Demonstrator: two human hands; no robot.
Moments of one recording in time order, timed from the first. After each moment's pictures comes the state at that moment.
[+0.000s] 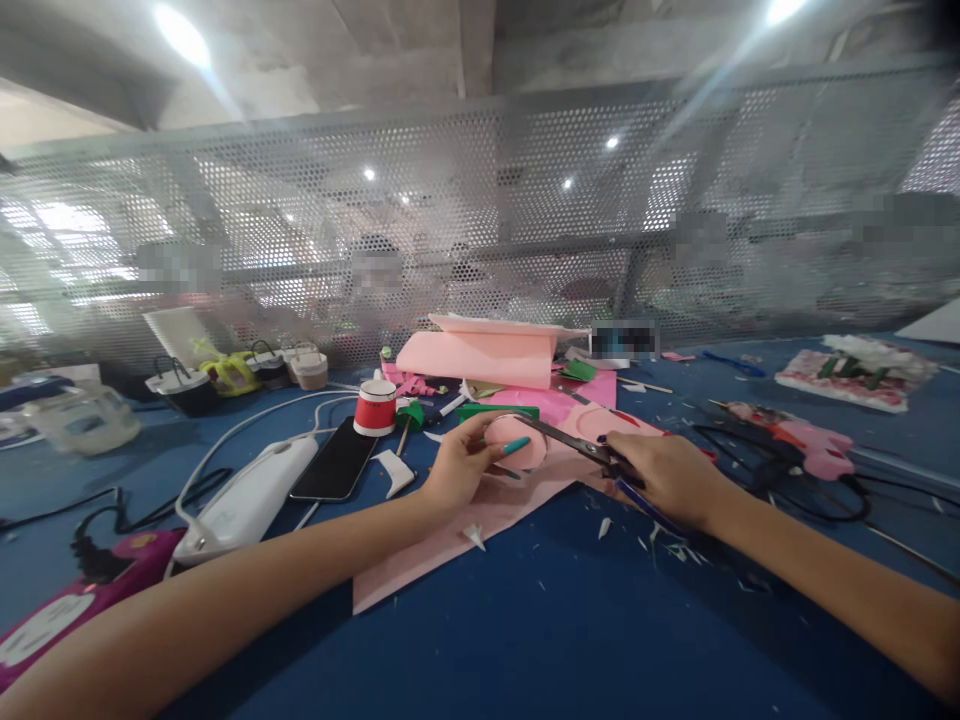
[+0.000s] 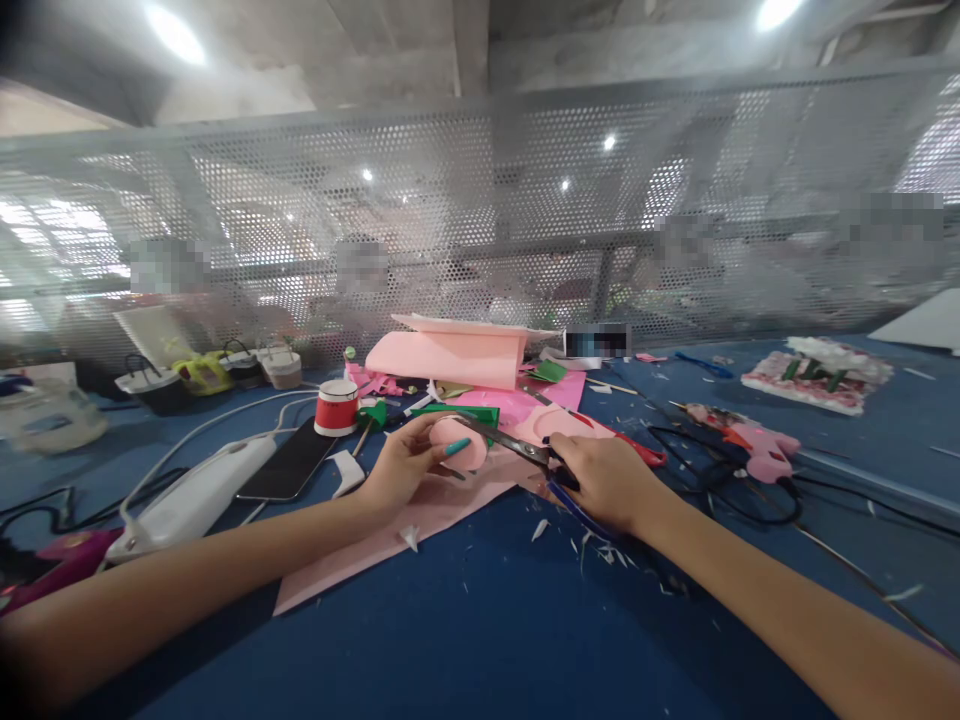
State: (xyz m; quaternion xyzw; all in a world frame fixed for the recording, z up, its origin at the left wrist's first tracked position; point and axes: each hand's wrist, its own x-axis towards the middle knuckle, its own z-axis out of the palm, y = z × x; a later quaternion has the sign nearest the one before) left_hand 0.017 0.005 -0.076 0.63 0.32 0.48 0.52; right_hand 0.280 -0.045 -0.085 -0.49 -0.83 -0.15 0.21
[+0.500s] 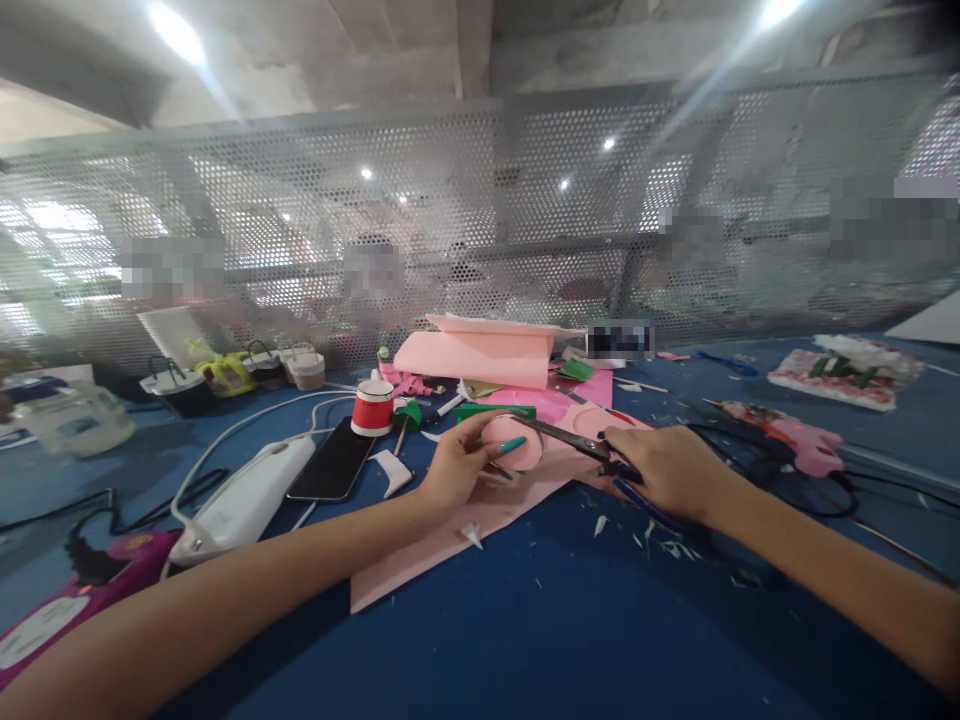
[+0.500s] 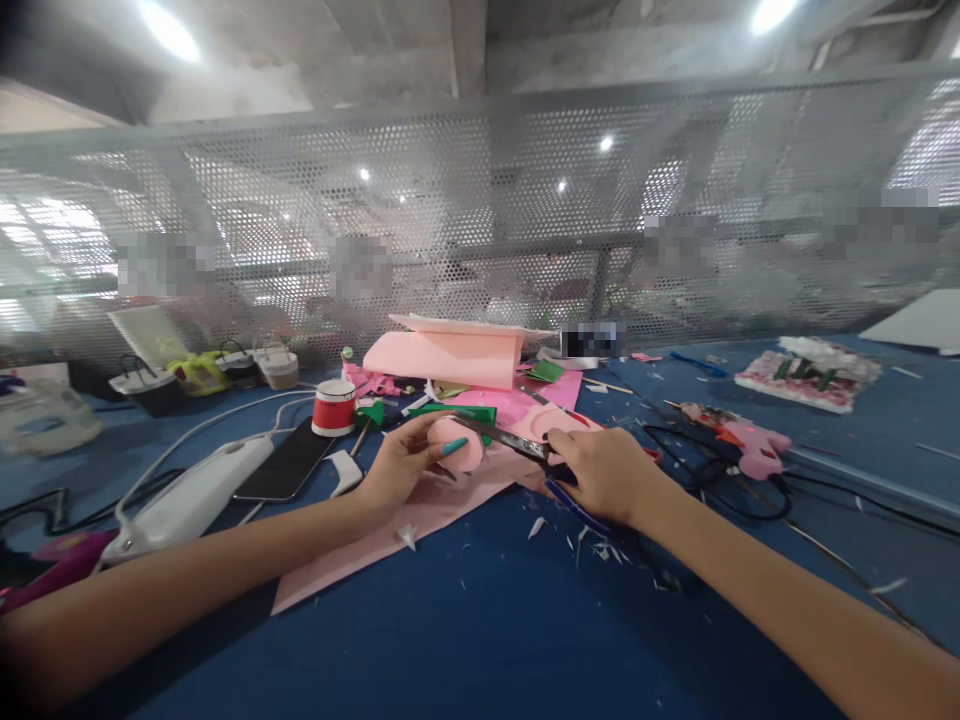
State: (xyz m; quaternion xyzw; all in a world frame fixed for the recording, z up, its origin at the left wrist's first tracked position) left_hand 0.019 0.001 -0.072 0.62 0.33 0.46 0.54; right_hand 0.282 -0.049 -0.070 -0.51 -0.83 -0.20 0.12
